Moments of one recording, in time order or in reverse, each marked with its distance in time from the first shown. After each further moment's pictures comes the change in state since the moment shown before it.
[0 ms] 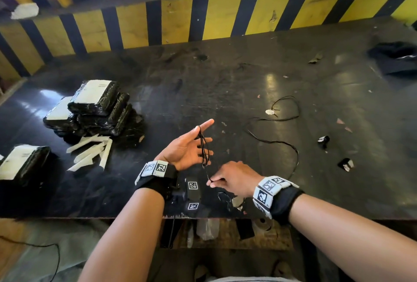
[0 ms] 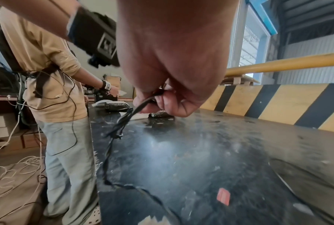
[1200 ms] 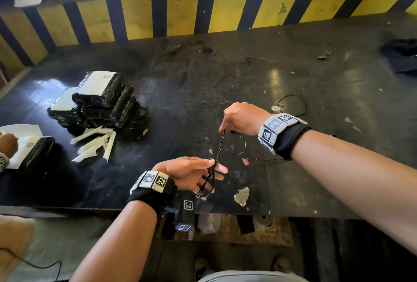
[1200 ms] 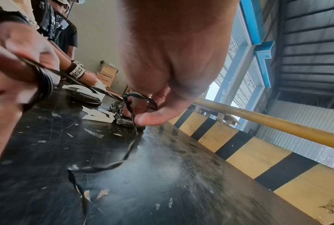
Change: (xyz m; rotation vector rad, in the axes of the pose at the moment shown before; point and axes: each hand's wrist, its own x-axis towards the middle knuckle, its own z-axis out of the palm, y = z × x) left_hand -0.038 -0.019 -0.002 0.230 -0.264 -0.401; right_hand 0.050 0.000 -0.126 -0.327 0.142 -0.093
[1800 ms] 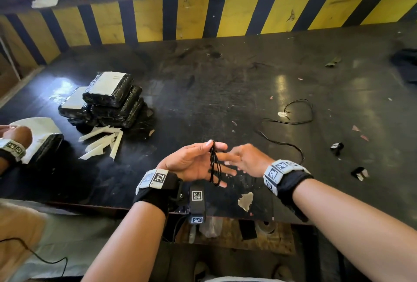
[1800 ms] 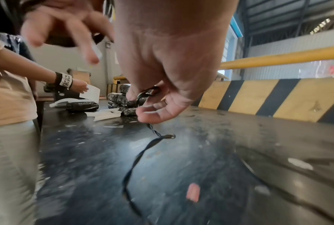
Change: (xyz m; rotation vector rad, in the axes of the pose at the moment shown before) left_hand -0.014 0.021 0.023 -0.299 -0.116 0.364; right_hand -0.043 -0.018 0.081 0.510 -0.069 0.169
